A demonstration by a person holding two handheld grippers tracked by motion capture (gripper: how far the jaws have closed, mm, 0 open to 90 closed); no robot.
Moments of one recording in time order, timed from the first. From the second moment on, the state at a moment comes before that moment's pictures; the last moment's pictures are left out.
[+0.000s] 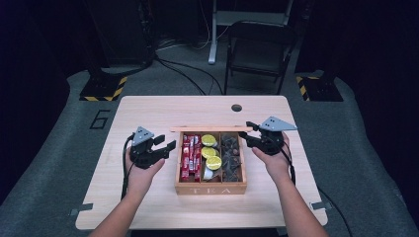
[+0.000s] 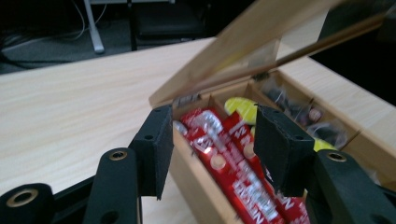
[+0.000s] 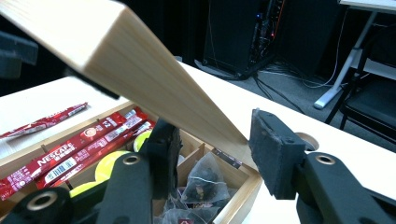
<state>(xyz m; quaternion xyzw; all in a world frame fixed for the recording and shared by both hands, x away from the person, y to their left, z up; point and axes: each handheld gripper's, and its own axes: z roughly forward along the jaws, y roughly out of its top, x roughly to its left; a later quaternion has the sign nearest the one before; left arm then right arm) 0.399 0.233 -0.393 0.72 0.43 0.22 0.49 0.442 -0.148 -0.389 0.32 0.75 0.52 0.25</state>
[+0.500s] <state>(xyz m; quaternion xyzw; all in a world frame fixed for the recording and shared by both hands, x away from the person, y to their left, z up) 0.401 0.218 -0.362 0.74 0.39 0.23 0.50 0.438 -0.147 -0.391 0.32 0.75 0.52 0.25</state>
